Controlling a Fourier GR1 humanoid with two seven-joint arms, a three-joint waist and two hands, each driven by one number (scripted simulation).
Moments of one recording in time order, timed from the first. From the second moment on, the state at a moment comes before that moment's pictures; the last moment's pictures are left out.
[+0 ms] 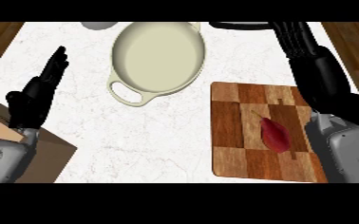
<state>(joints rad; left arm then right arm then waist) -0.25 0.61 -0.25 -1.42 0.25 0.26 -0.01 -0.43 -0.32 0.10 -1.68 -0.15 0.00 -0.04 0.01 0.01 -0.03</state>
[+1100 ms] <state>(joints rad) -0.16 0.65 -0.36 -1.71 0.60 0.13 0.21 -0.28 -0.68 0.21 -1.37 0.32 0.07 0.18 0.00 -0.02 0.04</state>
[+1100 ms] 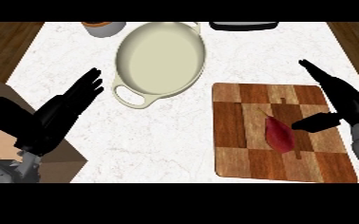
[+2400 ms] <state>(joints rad) -0.11 0.67 -0.44 -1.80 0.67 0.24 0.17 -0.42 -0.58 0.30 -1.70 0.12 0.36 0.93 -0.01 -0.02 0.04</state>
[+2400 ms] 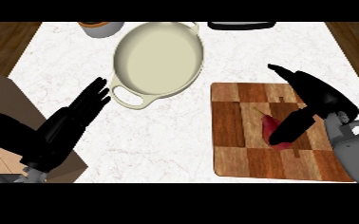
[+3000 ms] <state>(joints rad) -0.09 0.67 -0.45 -1.82 0.67 0.27 0.15 -0.36 -0.59 0.39 -1.70 0.26 0.34 0.94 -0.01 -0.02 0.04</state>
